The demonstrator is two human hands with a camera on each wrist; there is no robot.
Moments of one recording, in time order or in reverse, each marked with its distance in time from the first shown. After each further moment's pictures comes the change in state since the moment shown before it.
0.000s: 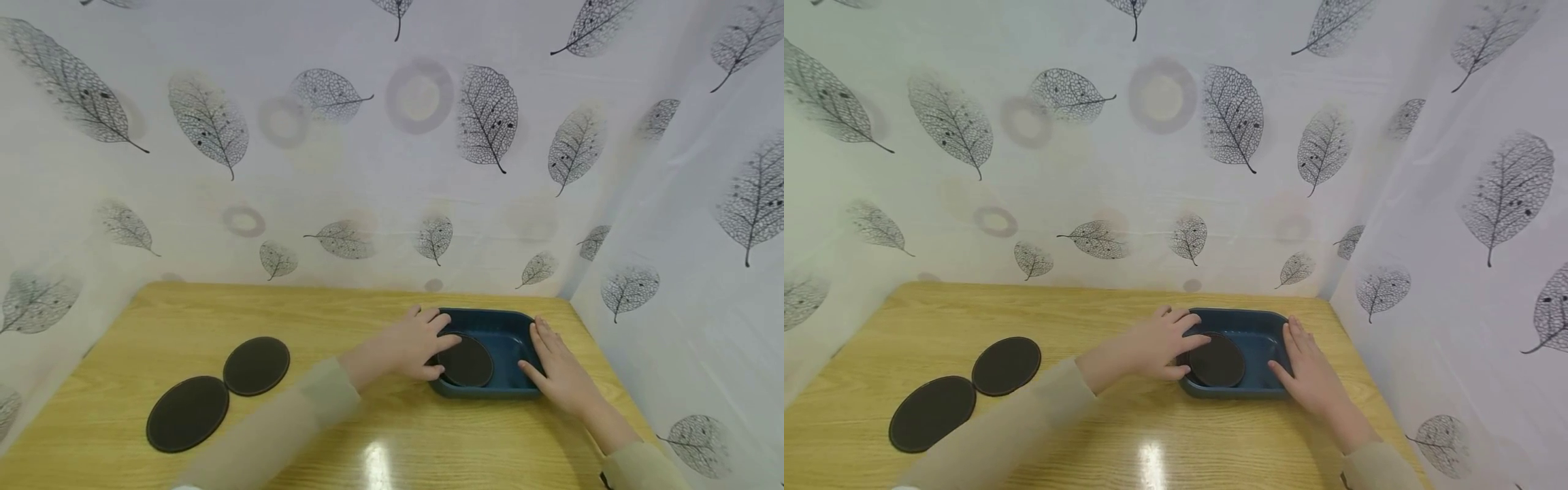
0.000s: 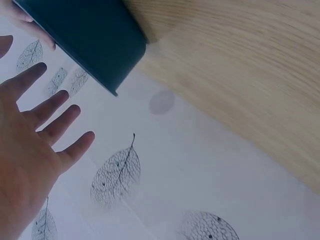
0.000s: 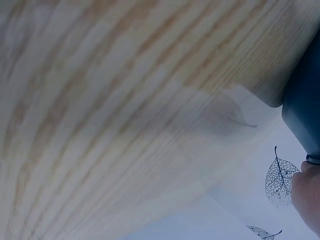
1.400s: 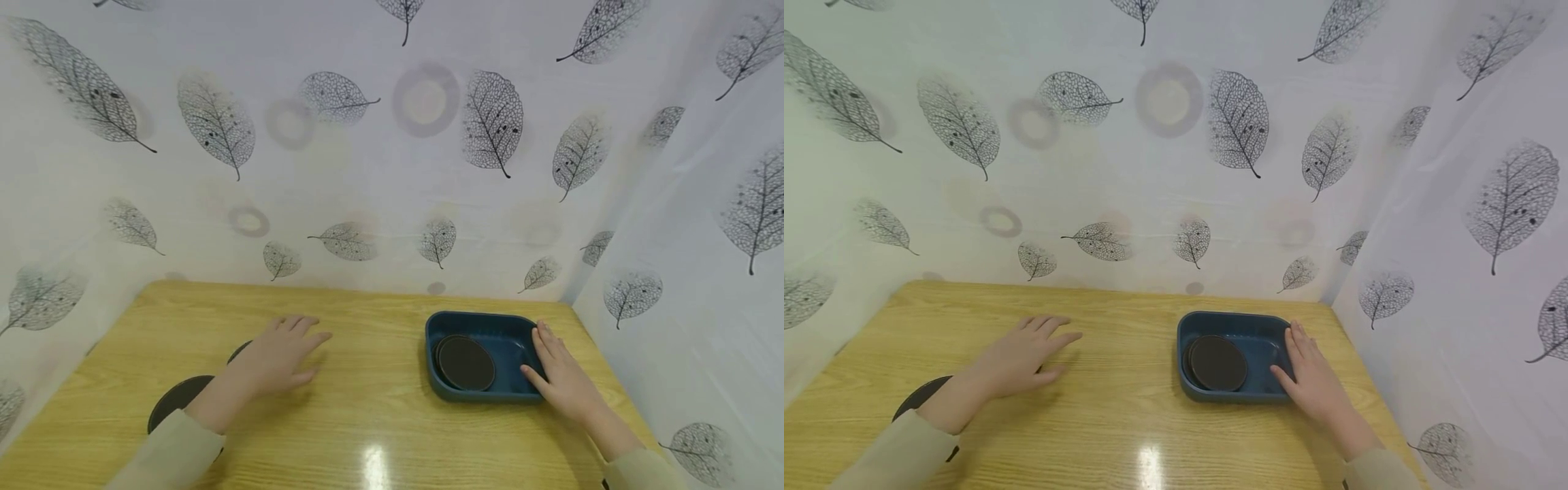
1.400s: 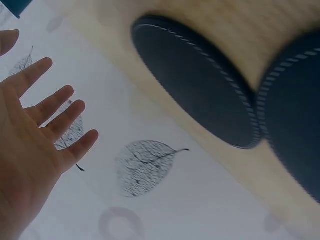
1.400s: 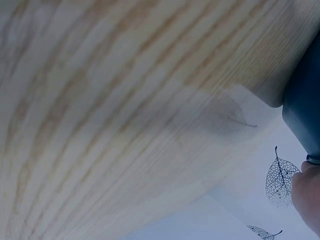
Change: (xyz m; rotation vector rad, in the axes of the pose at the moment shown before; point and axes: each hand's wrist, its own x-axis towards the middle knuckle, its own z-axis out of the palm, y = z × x) left_hand -0.187 -0.061 0.049 -0.222 0.155 -0.359; right_hand -0.001 0.001 0.002 -0.022 0.014 -0.017
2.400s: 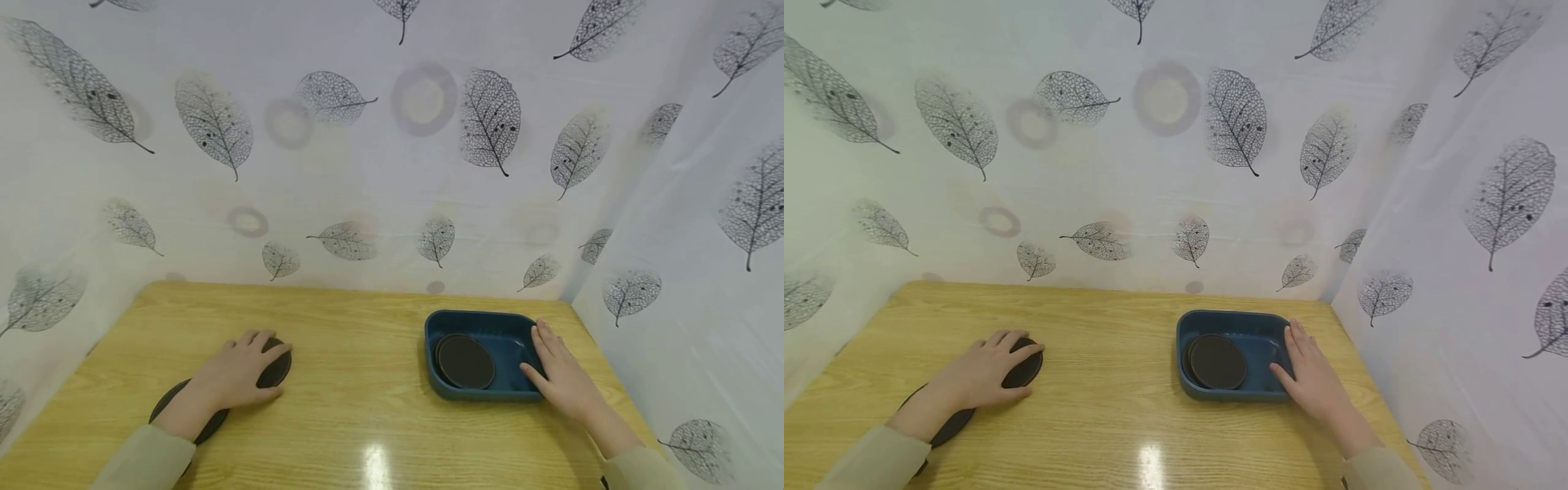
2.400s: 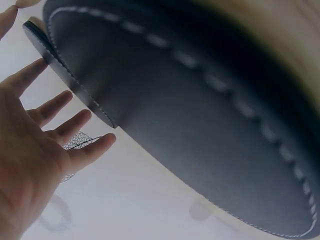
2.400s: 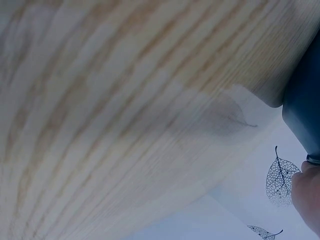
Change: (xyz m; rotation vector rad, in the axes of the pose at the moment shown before) left_hand -0.047 -0.038 0.025 -0.086 -0.120 -0.179; right_hand 0.000 0.001 0.001 0.011 -0.007 0.009
